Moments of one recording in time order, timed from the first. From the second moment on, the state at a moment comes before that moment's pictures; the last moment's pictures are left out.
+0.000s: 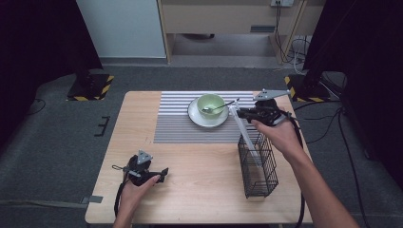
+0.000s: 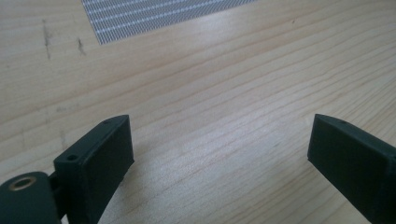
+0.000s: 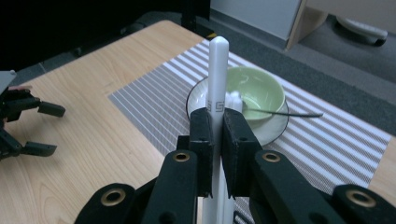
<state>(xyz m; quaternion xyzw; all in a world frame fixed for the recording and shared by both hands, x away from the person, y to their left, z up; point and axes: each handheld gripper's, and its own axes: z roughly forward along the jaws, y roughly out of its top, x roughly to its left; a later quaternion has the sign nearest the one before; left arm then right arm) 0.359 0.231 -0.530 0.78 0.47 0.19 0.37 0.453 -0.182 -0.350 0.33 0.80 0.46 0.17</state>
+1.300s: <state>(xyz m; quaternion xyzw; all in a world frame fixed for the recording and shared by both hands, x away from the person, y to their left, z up) 0.364 0.172 -0.446 0.76 0.36 0.18 0.51 0.442 -0.201 -0.270 0.31 0.71 0.61 0.15</state>
